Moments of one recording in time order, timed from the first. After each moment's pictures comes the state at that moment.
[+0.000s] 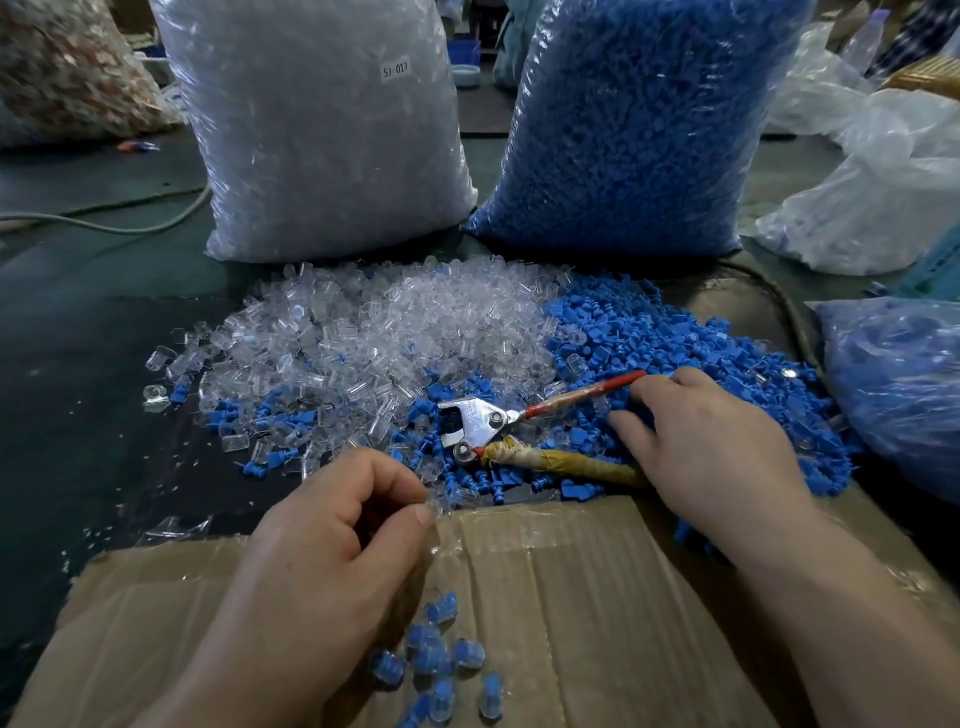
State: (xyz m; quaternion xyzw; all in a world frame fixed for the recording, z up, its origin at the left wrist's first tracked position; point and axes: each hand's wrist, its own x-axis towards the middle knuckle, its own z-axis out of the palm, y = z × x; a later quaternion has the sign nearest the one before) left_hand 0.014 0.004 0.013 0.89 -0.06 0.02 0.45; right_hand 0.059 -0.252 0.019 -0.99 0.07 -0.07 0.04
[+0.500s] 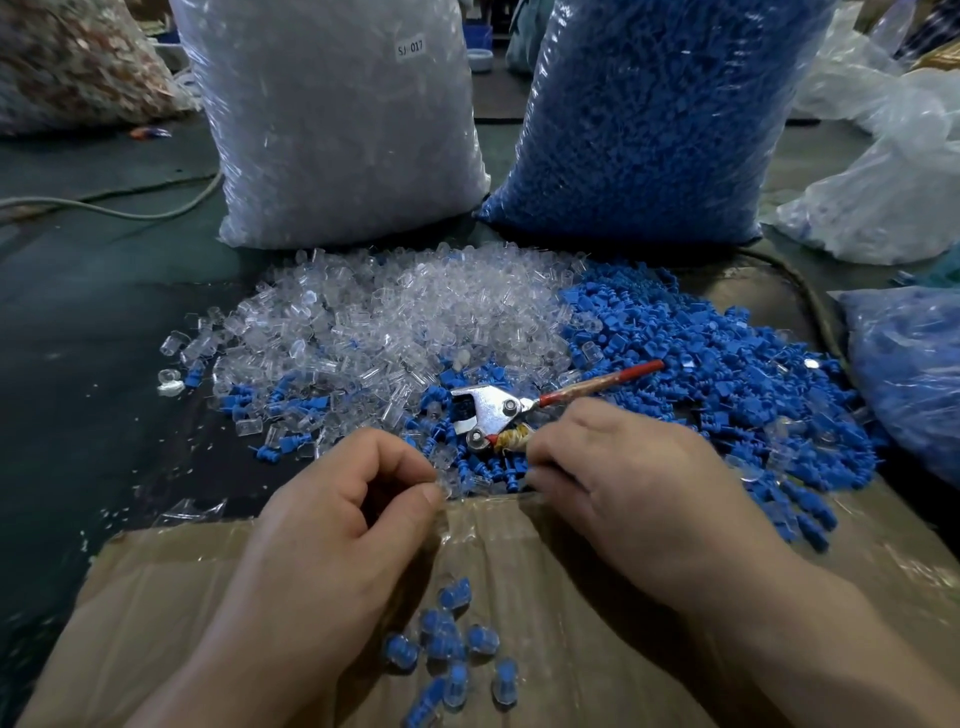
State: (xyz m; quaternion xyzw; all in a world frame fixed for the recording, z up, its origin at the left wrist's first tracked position) left_hand 0.015 0.007 0.005 0.87 -0.05 0.04 0.48; right_hand 0.030 -0.207 0.031 -0.97 -0.18 -0.04 0.13
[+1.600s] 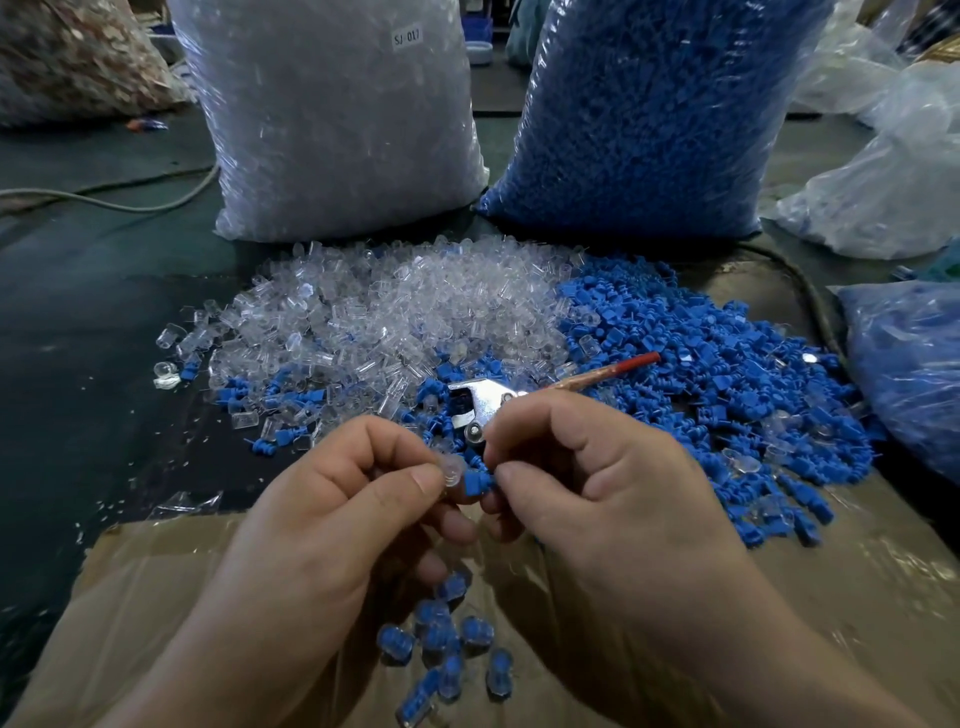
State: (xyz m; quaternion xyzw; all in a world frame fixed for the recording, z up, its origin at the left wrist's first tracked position) left_hand 0.018 0.006 0.009 0.64 -0.01 -0.12 0.76; right_hand 0.007 -0.181 0.038 -0.81 -0.09 -0.02 0.57
